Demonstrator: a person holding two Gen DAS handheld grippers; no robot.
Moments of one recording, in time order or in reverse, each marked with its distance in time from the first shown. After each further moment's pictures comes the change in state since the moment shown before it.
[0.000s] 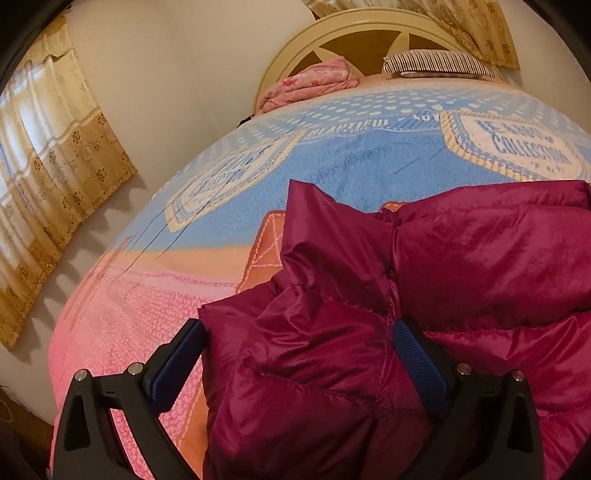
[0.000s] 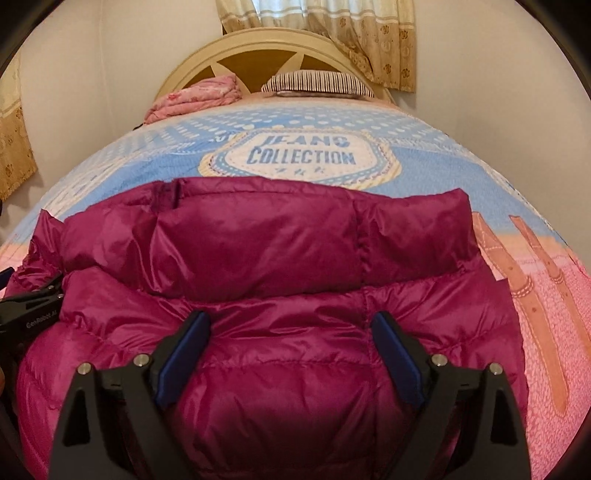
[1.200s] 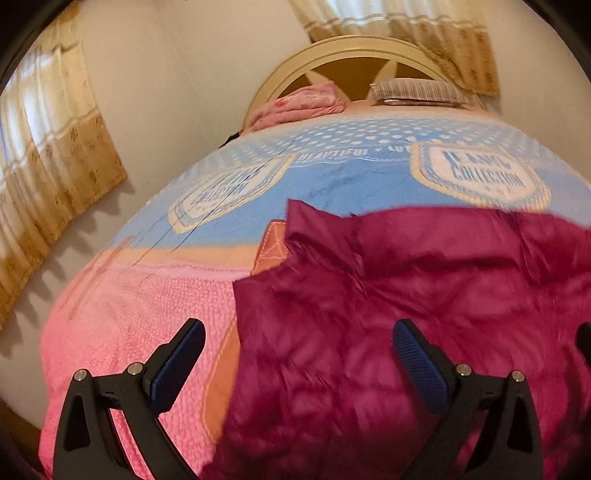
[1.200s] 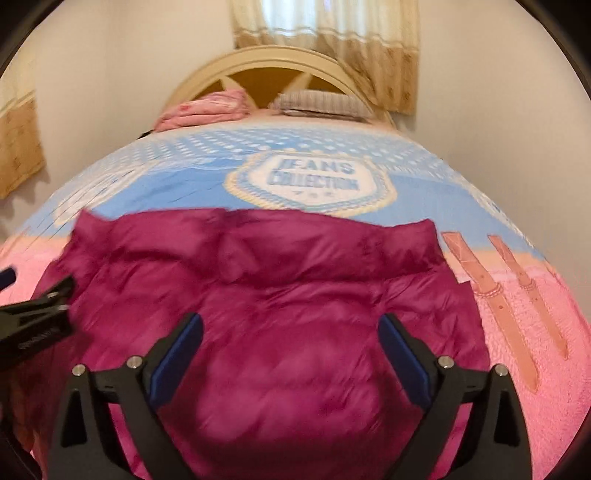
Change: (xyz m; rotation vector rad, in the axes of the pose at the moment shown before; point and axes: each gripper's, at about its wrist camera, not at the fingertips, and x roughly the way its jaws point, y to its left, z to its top) left arm -0.076 0.022 -0.031 -0.016 -0.086 -0.096; right arm -0.066 0.036 -0.020 -0.062 -0.071 -0.015
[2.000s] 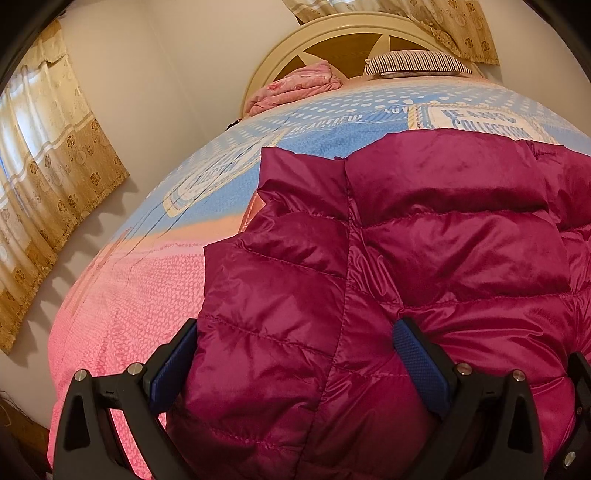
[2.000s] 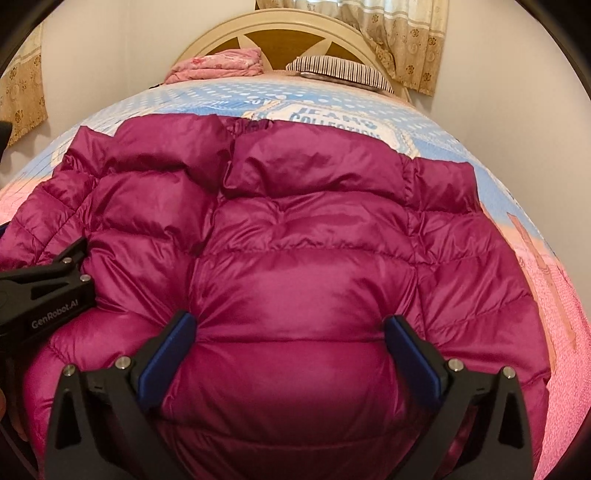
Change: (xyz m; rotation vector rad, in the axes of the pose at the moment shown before) left arm 0.034 -0.025 -0.019 0.047 0.067 0.051; right arm 0.045 0.018 -0.027 -0.068 0.140 -0.030
